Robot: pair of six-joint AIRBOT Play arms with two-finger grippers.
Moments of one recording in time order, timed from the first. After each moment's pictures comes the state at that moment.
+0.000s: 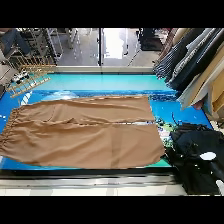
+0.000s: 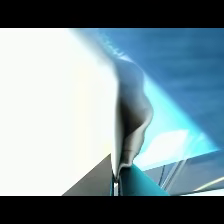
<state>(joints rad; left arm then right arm) 0.98 -1.68 1.45 1.29 -1.42 -1.16 -0.54 -0.94 0.41 -0.85 1.05 1.36</state>
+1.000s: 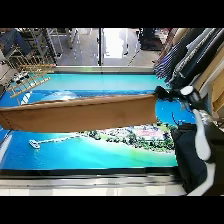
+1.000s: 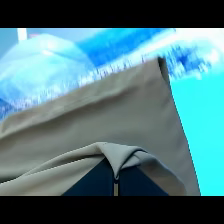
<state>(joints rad) 0.81 -1.87 1.89 0.94 -1.07 -1.41 -0.18 -1.90 1.84 -0.97 0.83 1.48</state>
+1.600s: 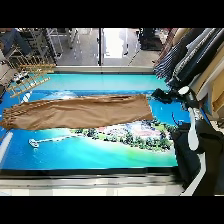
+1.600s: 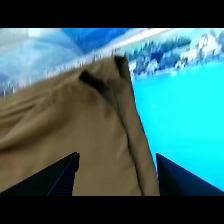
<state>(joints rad) 0.72 -1.95 1.89 0.95 -0.85 -1.45 -0.24 -2.08 2.02 -0.96 1.03 1.48</state>
